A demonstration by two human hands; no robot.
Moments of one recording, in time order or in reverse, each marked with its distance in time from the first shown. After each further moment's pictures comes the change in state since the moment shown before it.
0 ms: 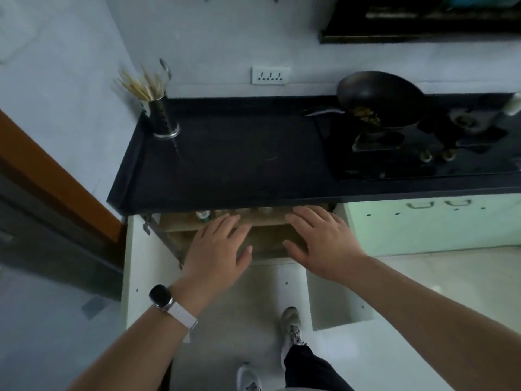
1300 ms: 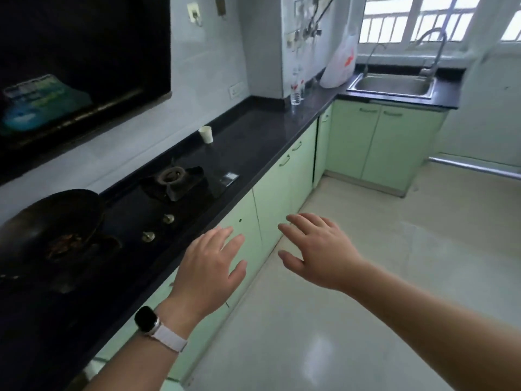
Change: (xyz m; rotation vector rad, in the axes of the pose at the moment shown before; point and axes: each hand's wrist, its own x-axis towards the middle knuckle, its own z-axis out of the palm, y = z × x) left_hand 0.254 0.628 0.077 -0.068 0.026 0.909; right_hand -0.386 0.502 -0.051 -0.082 0.407 0.769
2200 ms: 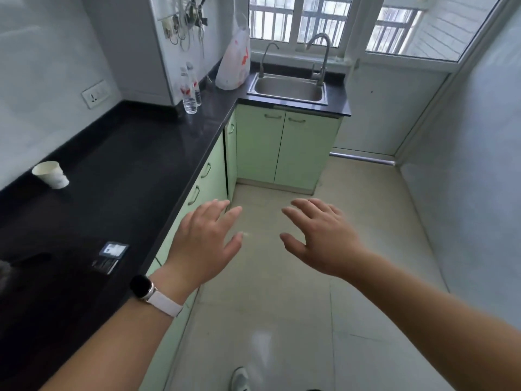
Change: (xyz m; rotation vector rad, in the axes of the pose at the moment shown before) left_hand 0.387 -0.004 0.133 -0.233 -0.001 0.346; right_hand 0.166 0.238 0.020 -0.205 0.002 0.444
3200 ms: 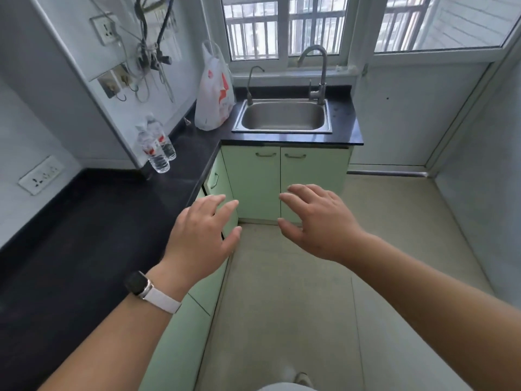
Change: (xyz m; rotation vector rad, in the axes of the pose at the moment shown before) left_hand 0.388 -0.020 0.090 0.082 0.025 0.003; right_hand 0.299 0.269 0.065 0.134 0.015 0.041
